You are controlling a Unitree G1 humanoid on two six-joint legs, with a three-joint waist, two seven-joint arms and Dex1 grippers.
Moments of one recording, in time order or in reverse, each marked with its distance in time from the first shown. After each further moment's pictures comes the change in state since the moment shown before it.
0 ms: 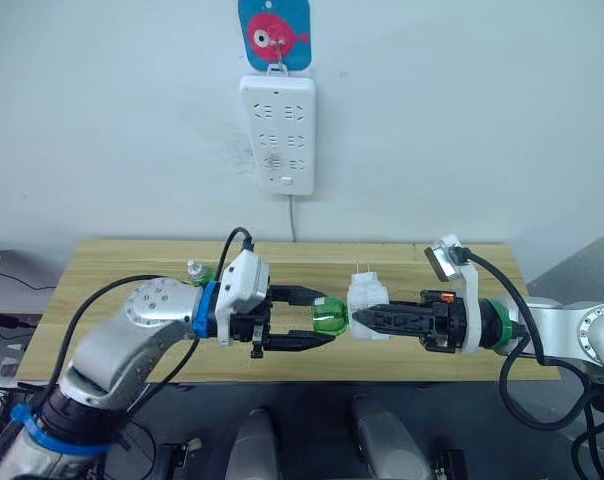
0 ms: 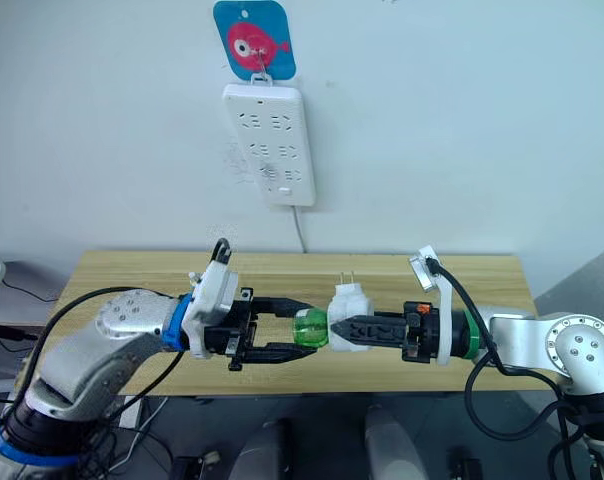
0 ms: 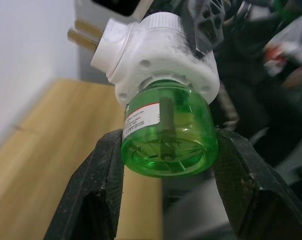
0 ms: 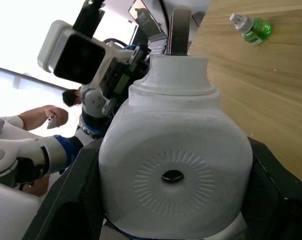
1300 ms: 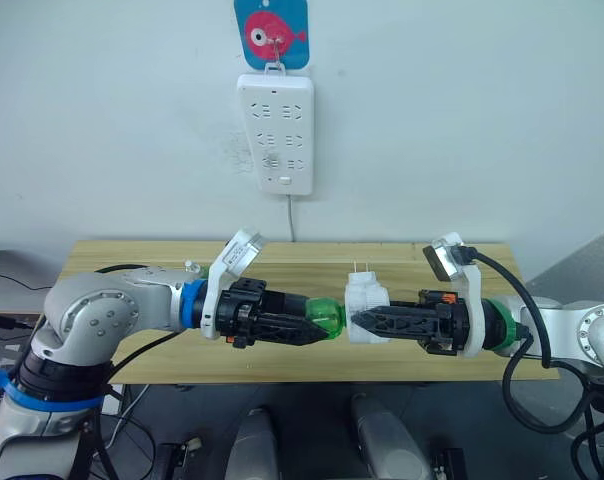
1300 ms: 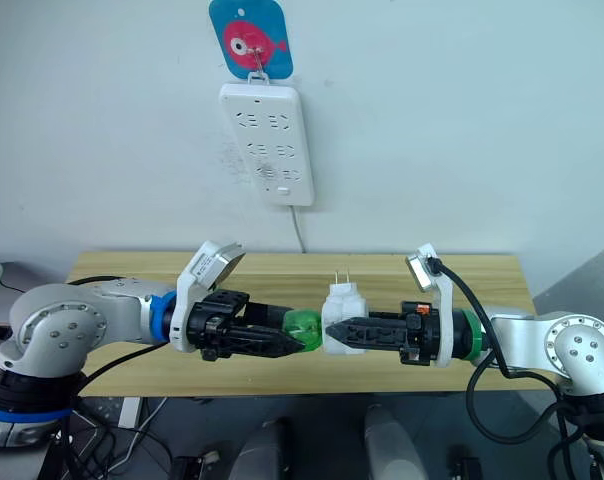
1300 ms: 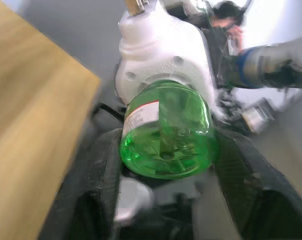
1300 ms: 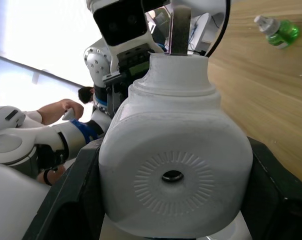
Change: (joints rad) left arm -0.078 -0.006 0.133 0.061 -0.264 0.404 0.122; right arm -0.004 -0.019 0.005 -0.003 -0.011 -0.002 0.027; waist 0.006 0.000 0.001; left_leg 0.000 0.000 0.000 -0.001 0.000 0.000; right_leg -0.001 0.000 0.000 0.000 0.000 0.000
